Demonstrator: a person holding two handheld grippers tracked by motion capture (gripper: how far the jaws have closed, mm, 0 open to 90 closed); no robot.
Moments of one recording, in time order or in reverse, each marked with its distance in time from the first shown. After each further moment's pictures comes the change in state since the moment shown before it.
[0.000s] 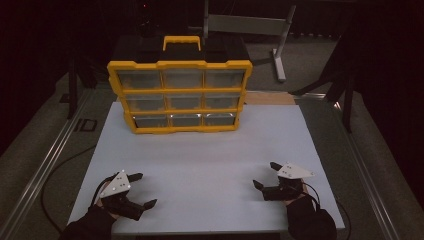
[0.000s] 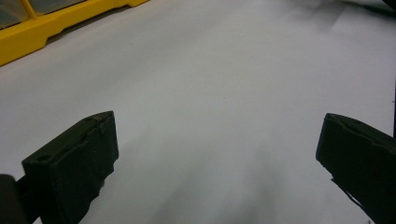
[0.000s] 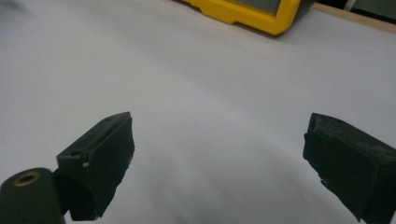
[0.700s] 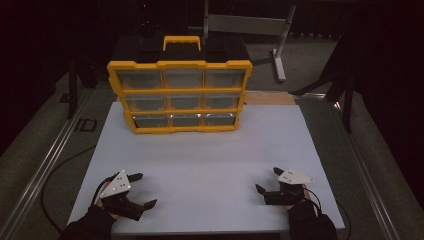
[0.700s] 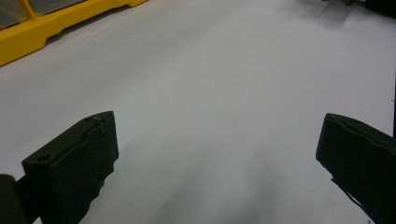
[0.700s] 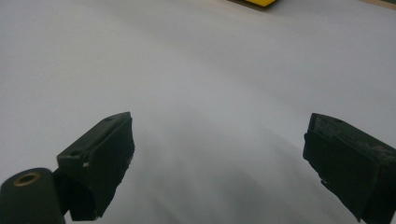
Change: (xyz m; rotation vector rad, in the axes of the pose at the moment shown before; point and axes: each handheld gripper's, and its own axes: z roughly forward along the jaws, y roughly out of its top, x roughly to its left) left arm -0.001 0.000 0.000 0.002 0.000 0.005; right arm 0.001 -0.020 0.000 0.038 -0.052 0.010
